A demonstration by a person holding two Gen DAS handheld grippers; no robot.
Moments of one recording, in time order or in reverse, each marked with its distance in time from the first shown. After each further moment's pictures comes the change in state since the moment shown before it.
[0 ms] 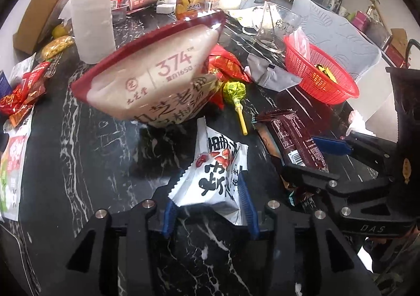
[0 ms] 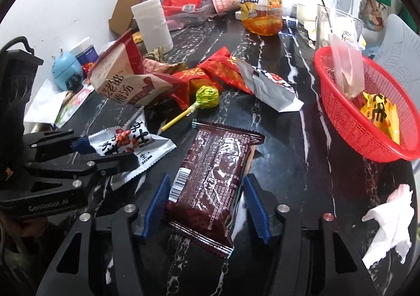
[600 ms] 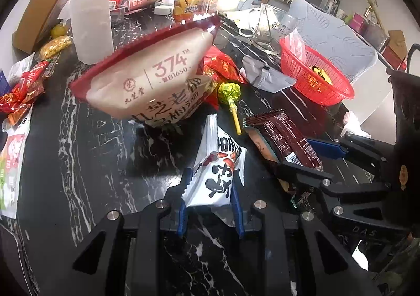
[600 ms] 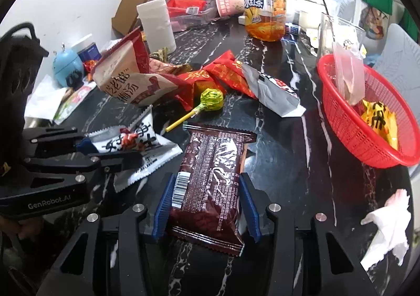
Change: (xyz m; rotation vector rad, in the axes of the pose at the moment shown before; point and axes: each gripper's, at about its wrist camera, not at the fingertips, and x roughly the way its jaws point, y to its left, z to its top) left arm -0.007 -0.002 -0.003 -0.006 -0.010 -0.021; right arm -0.005 0.006 -0.003 -0.032 -0.036 -0.015
